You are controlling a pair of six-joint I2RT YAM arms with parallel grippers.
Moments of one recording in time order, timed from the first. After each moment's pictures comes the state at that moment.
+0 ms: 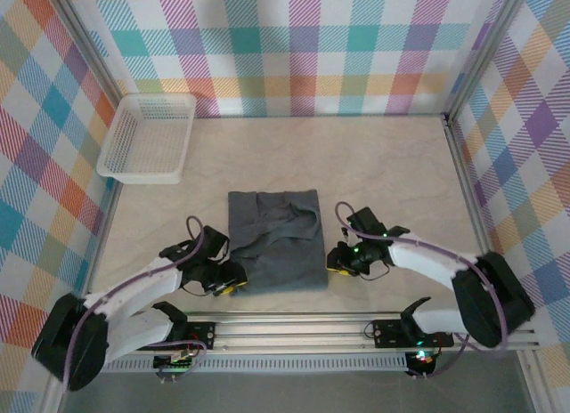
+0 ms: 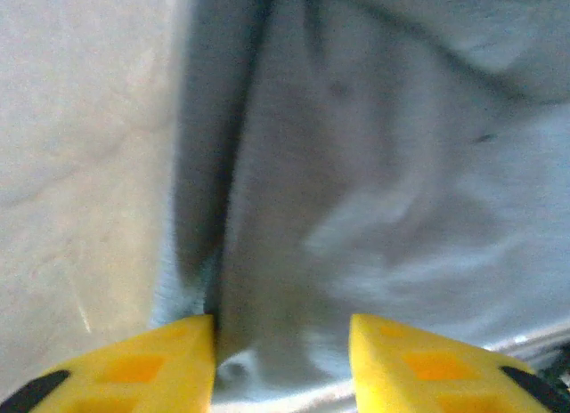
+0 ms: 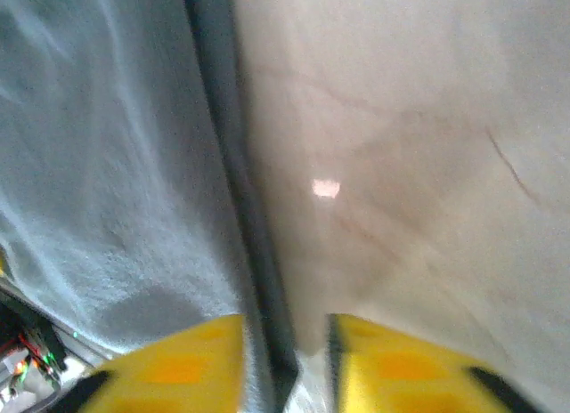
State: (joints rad) left arm -0.55 0.99 0.44 -0.65 0.33 -0.94; right arm 0.57 1.25 0.55 -0.49 -0.44 0.77
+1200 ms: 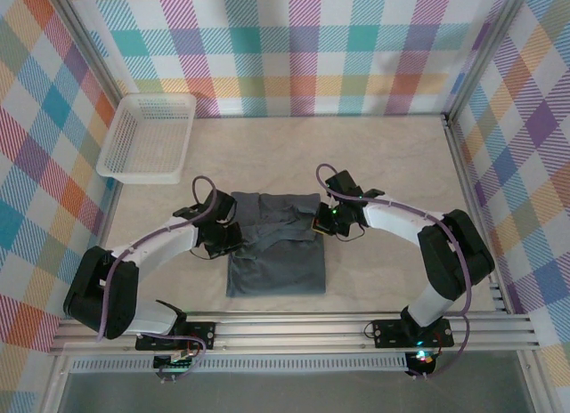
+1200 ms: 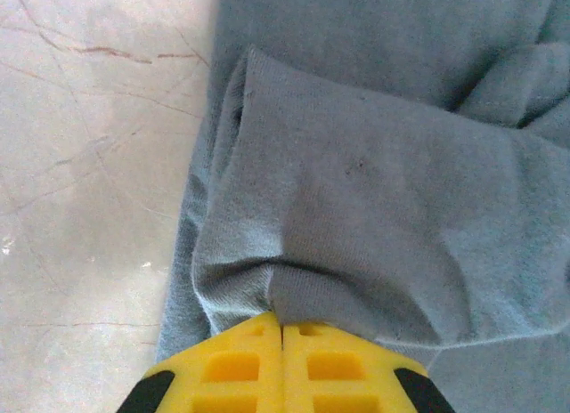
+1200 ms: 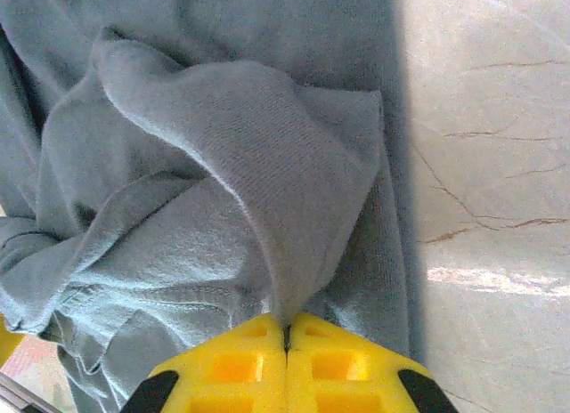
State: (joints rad) left arm -0.43 1.37 0.76 -0.63 0.15 -0.78; right arm 0.56 1.63 0.96 -0.44 -0.32 0.82
